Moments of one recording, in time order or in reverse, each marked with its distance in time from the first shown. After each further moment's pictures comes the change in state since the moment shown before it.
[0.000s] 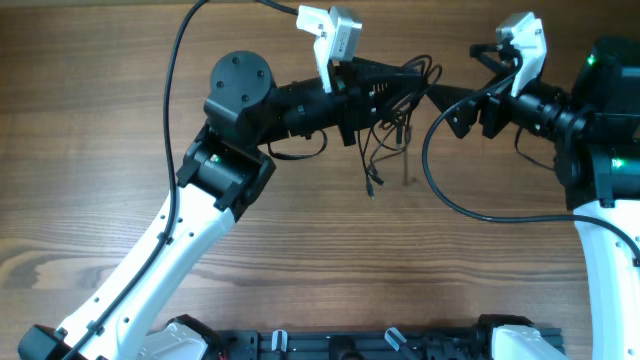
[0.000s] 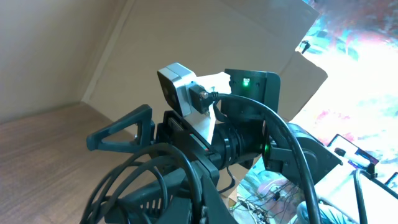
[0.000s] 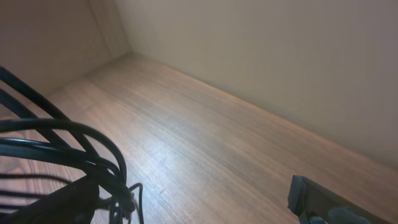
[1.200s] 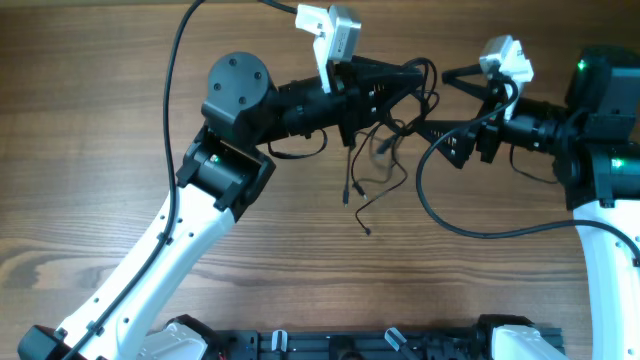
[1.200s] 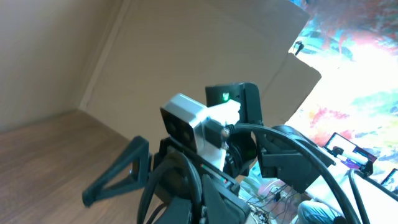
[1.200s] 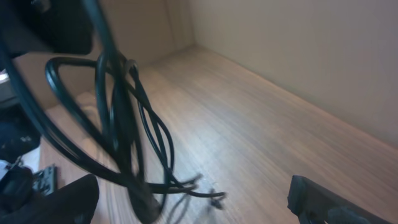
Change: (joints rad) left arm 0.003 -0.001 0.000 0.037 0.006 -0.001; right arm 0.000 0.000 0.000 -0.174 -0.263 -0.169
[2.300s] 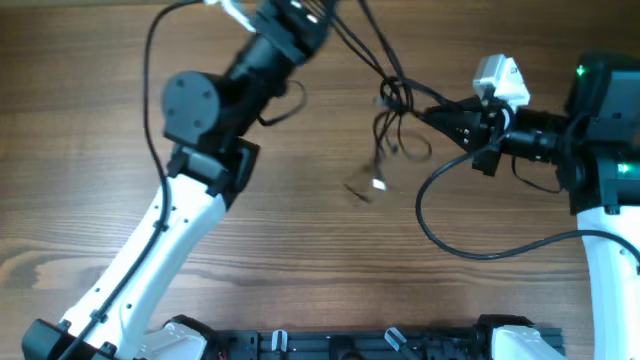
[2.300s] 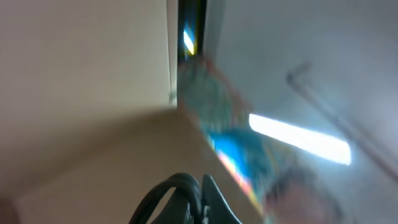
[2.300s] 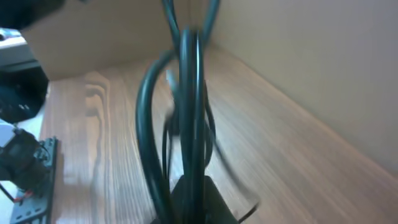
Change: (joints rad) left arm 0.113 0.017 -0.044 0.450 -0.517 -0.758; right arm 0.003 -0.014 0.024 -0.127 -0.023 -0.224
